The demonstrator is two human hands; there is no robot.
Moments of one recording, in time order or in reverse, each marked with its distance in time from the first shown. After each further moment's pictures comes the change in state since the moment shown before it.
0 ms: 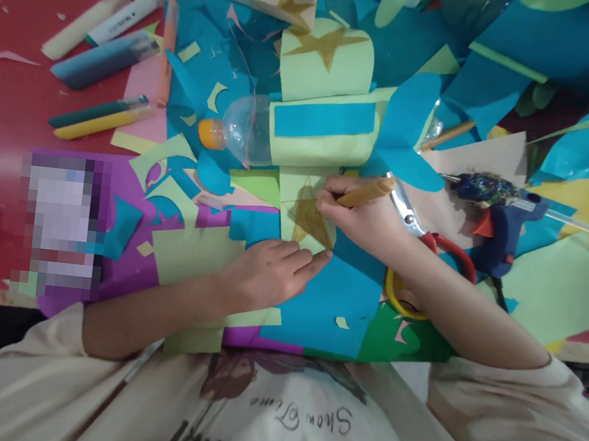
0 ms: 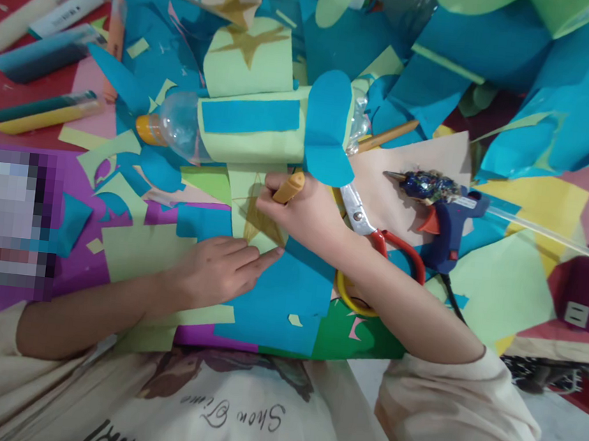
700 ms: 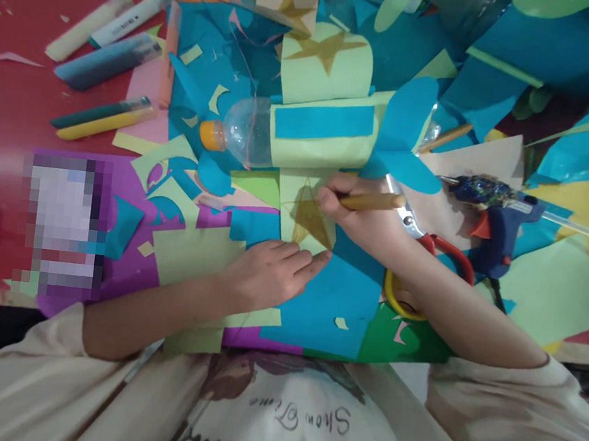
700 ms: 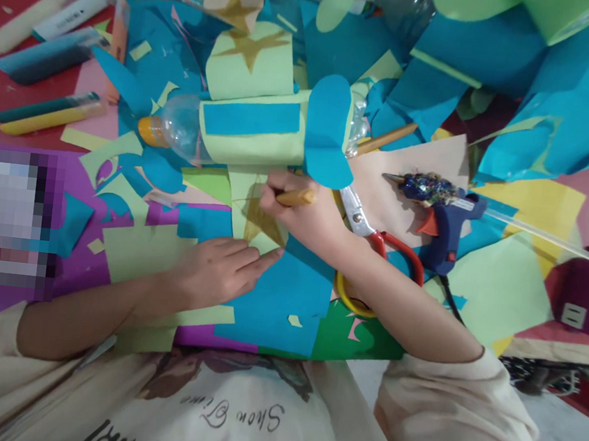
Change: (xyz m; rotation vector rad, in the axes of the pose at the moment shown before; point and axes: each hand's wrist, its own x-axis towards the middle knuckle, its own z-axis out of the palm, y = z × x) left_hand 0.001 0.001 -0.001 0.009 0.004 -0.017; right_hand 0.001 0.005 -0.004 -0.010 0.009 -0.147
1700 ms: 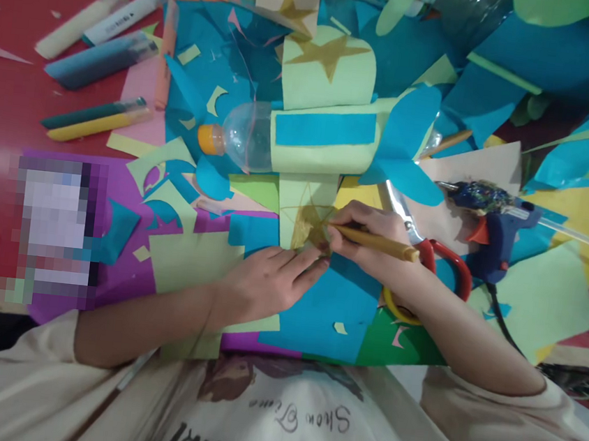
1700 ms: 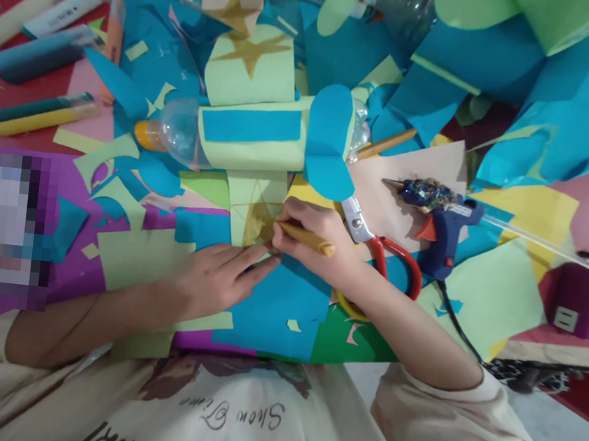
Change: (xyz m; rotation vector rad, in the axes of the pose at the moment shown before) left_hand -0.001 0.005 -0.005 0.051 0.014 -0.036; right_hand -0.035 0.015 -0.003 -0.009 0.081 -0.116
